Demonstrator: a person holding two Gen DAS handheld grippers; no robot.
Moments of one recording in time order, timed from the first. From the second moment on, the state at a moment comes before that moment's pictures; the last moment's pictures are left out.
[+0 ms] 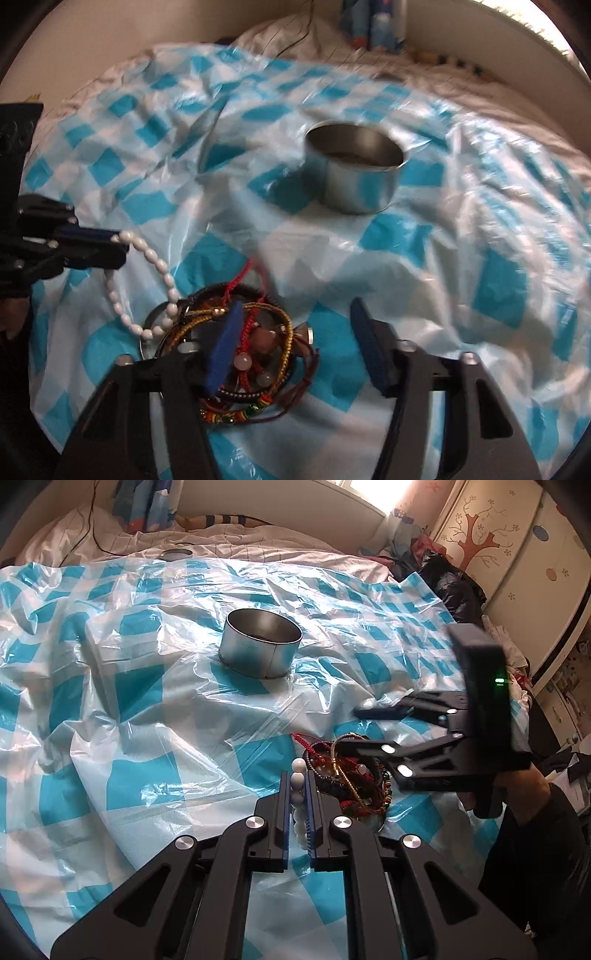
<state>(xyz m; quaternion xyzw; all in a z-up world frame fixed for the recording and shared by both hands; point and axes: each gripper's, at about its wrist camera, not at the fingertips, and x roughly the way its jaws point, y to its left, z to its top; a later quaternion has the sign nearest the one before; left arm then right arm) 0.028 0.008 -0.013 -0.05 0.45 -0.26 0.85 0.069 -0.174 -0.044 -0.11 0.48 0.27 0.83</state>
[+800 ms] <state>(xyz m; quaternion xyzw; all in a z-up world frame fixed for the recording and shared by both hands) 0.032 0.006 0.004 -0.06 0.43 -0.27 0.86 0.083 -0.217 0.000 0.08 0.44 0.30 0.84</state>
